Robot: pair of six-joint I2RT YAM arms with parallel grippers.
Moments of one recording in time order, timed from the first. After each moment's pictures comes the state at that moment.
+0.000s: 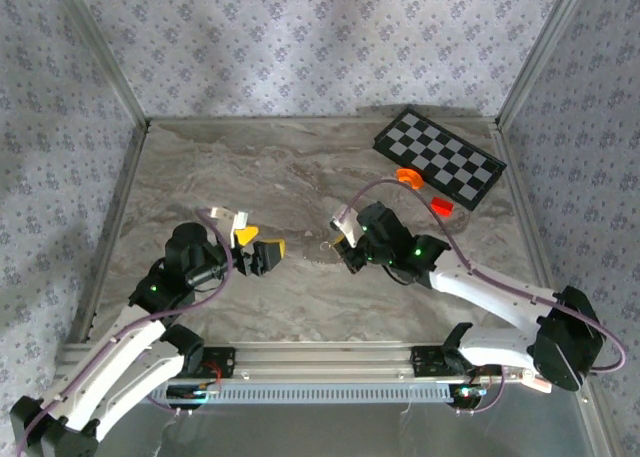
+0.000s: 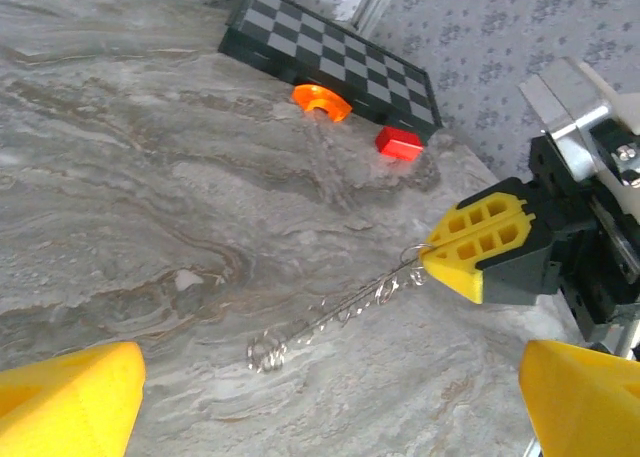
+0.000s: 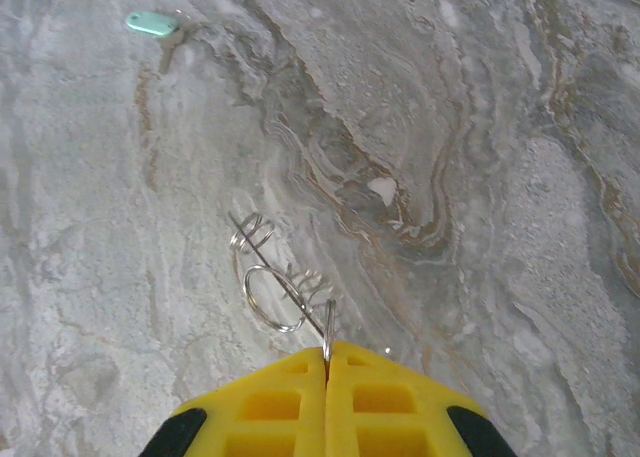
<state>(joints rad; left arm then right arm) -0.56 0.64 0.54 -0.23 0.33 -0.40 0.84 1.18 0.80 -0.31 -0.07 -0.03</state>
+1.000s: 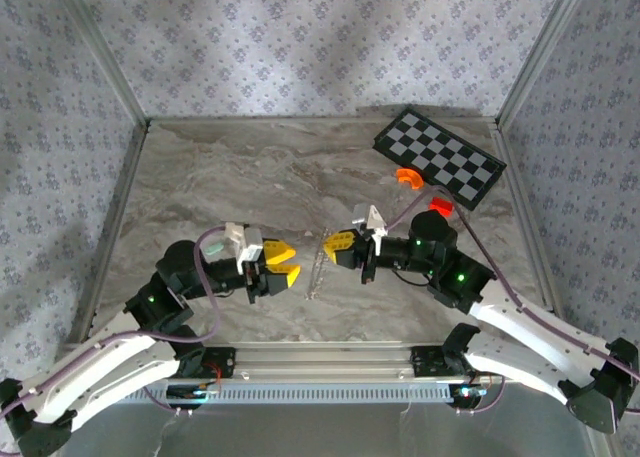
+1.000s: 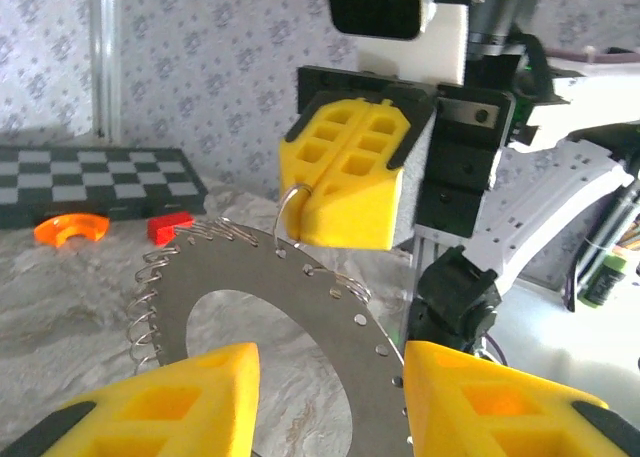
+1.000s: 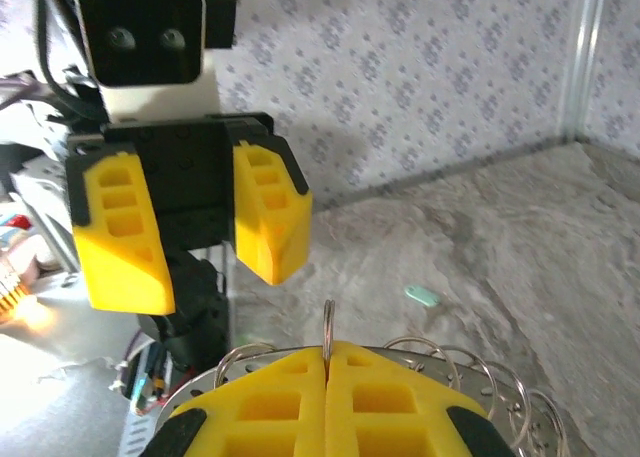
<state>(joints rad) -0.86 0.57 0.56 -0.01 0.48 -0.25 0.84 0.85 0.72 0.05 -0.54 0.10</state>
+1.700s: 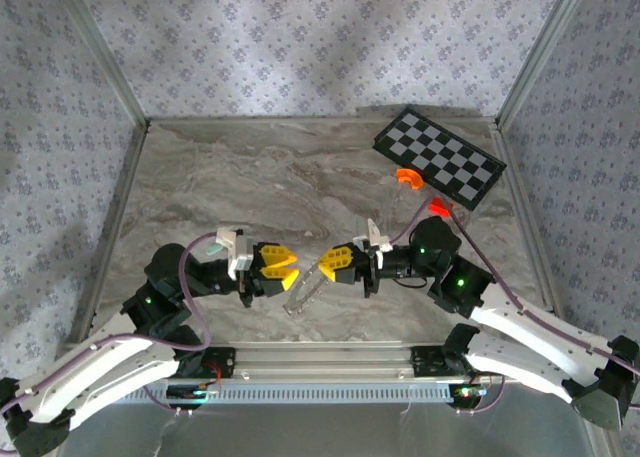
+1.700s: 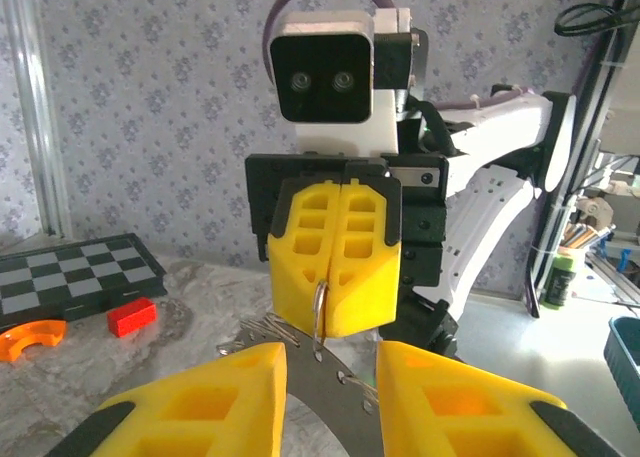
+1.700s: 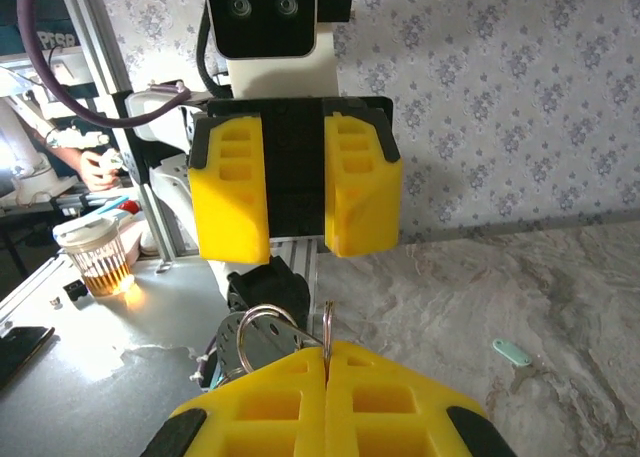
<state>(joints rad) -0.89 0.57 0.58 0.10 0.57 -0.18 0.90 0.83 0.70 0.15 -0.69 0.09</state>
